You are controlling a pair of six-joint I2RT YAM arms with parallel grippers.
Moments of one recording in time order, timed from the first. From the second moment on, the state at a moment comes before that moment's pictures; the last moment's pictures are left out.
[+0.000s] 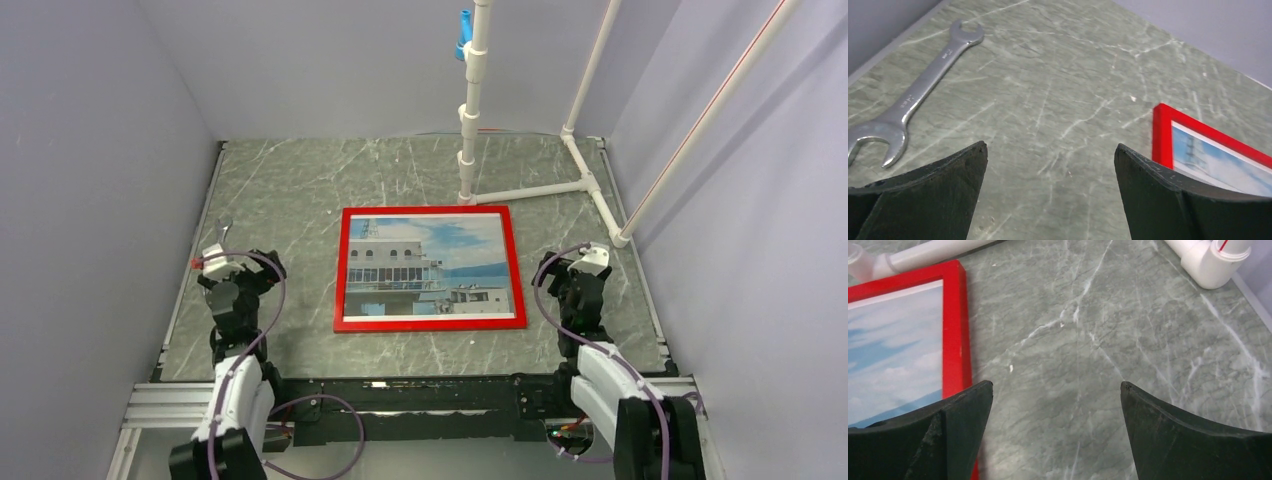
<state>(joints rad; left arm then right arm) 0.28 0.65 0.06 0.45 0.07 -0.37 0.02 0.83 0.07 0.48 0.18 0.18</state>
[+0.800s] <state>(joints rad) 0.02 1.34 0.20 1.01 -0.16 0.03 -0.01 1.47 0.22 1.08 0.26 0.09</state>
